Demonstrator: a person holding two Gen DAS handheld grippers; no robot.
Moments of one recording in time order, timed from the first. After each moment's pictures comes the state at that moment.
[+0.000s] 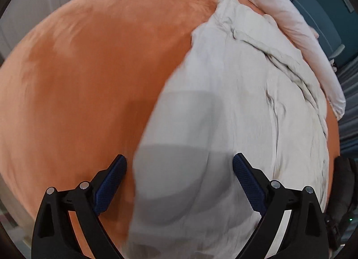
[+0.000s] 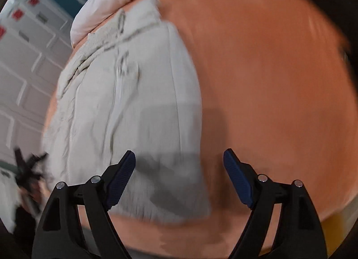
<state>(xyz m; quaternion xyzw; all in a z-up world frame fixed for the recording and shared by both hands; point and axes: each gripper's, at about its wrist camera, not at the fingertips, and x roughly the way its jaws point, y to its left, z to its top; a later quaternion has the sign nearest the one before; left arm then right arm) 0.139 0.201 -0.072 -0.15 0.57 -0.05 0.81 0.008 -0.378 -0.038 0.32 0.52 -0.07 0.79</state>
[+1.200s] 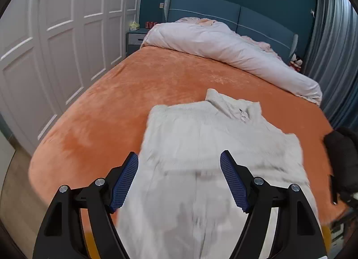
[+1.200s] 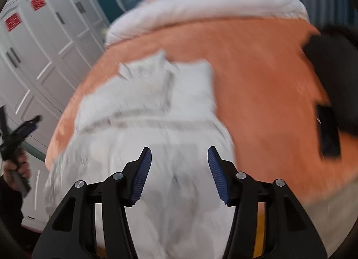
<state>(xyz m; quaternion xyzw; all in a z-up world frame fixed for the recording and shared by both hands) 0.103 0.111 0.091 -0.02 0.39 -0.10 0.91 -0.017 -0.317 0.117 0.19 0.43 -0.03 0.88</state>
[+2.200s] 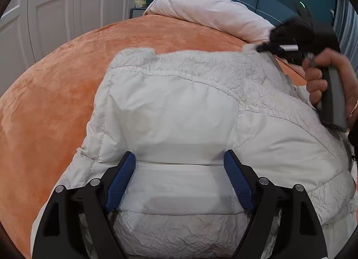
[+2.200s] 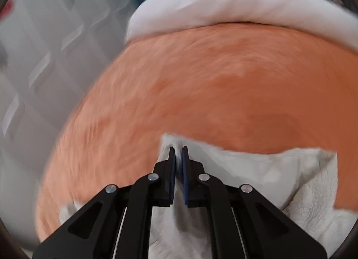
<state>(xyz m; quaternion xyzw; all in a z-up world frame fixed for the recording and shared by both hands) 0.227 0.082 -0.095 -0.05 0.42 -0.08 0.90 0.465 -0.180 -0.008 0.21 0.45 0.05 0.87</state>
